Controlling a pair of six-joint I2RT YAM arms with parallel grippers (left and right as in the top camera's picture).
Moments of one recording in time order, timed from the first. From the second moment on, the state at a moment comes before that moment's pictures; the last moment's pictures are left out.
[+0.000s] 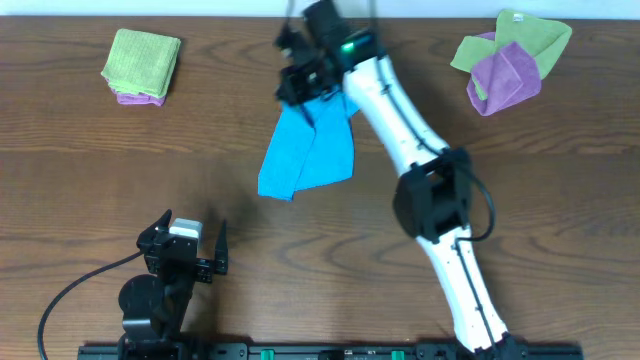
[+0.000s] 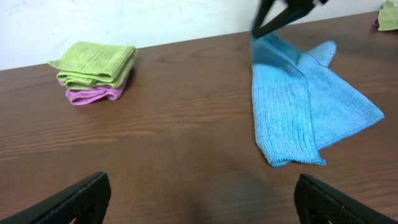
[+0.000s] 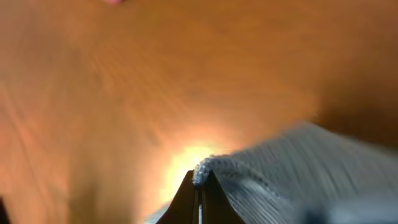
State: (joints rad) left arm 0.02 0.01 0.12 -0.39 0.17 0.14; right arm 0.53 2.59 2.53 -1.02 -0.52 0.09
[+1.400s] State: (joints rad) left arm 0.02 0.01 0.12 -0.39 0.17 0.14; right arm 0.43 1.94 2.53 -1.60 -0.18 -0.14
